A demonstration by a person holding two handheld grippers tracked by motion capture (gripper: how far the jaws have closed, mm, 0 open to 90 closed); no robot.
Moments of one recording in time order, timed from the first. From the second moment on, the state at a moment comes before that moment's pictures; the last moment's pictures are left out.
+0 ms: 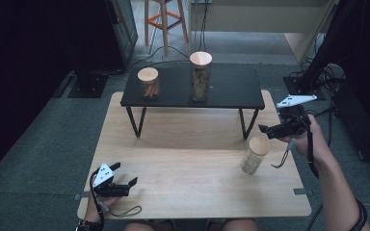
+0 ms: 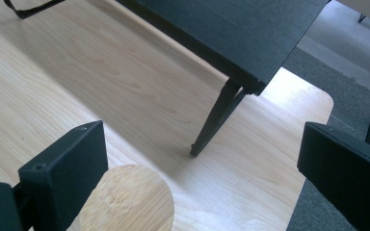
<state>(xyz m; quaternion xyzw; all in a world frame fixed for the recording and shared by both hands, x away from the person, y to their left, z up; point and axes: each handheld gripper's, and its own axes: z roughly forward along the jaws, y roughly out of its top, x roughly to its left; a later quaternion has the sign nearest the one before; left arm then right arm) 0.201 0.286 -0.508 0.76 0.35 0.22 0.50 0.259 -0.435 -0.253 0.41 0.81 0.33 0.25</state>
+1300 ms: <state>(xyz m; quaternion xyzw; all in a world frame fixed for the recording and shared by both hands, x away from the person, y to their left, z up) 0.200 0.285 -0.508 0.76 0.35 0.22 0.50 0.246 -0.432 -0.293 0.41 0.82 0.32 0.23</state>
